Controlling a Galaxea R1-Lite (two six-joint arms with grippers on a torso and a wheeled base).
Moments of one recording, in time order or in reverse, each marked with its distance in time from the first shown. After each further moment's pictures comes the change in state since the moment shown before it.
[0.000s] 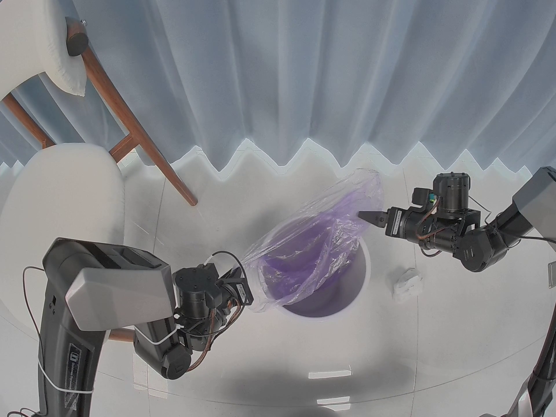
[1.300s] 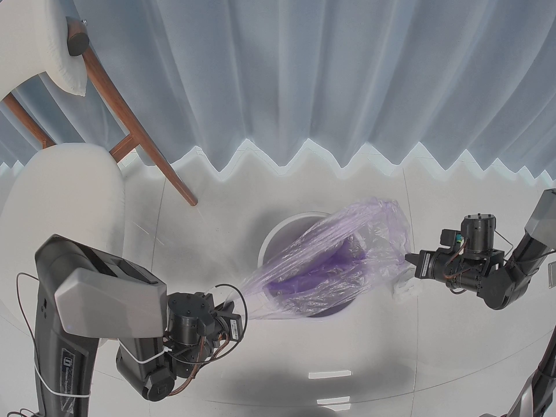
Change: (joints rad) left arm -0.040 -0.051 0.238 0.000 -0.005 0.110; right arm -0.105 -0.047 0.389 -0.220 -0.029 -0.082
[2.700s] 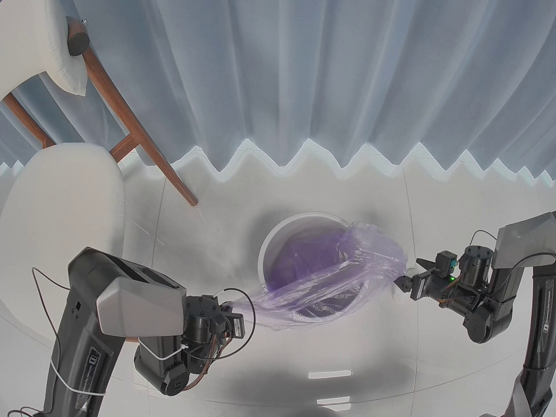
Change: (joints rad) left arm 0.030 0.160 -0.133 0.000 0.063 0.016; right arm -0.035 0.292 0.167 -0.652 0.054 -0.195
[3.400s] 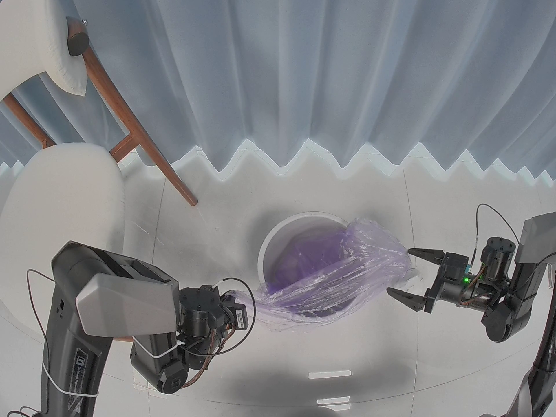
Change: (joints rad) left arm -0.021 -0.082 0.010 0.000 0.004 -0.001; right arm -0.036 -0.169 0.127 -0.007 0.453 -0.457
